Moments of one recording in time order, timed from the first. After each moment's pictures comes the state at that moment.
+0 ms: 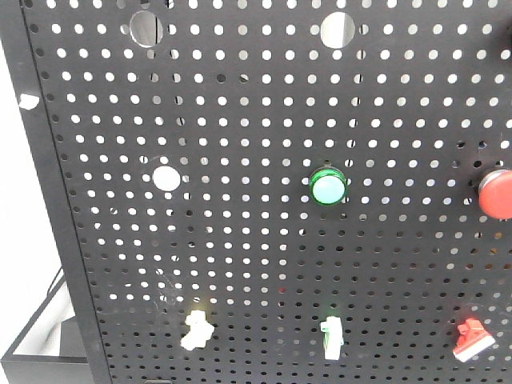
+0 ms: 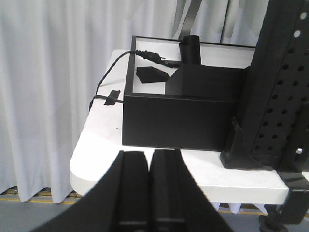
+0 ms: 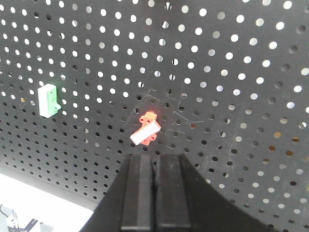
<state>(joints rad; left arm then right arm) -0.09 -0.01 0.03 0.06 0.17 -0.17 0.13 0.14 -0.53 0.21 0.60 -0.35</state>
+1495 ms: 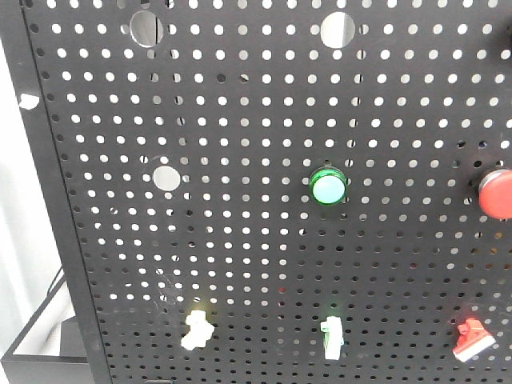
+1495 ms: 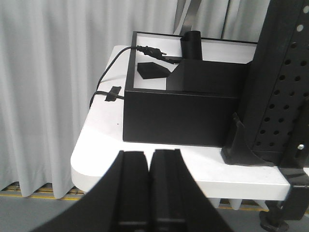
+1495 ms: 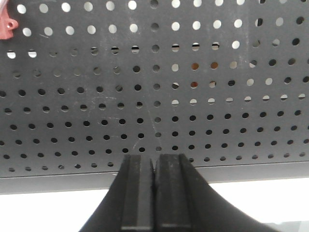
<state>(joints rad) -0.09 -0.01 0.03 0.06 0.18 -0.17 -0.09 -0.01 0.03 0.01 0.15 0.01</state>
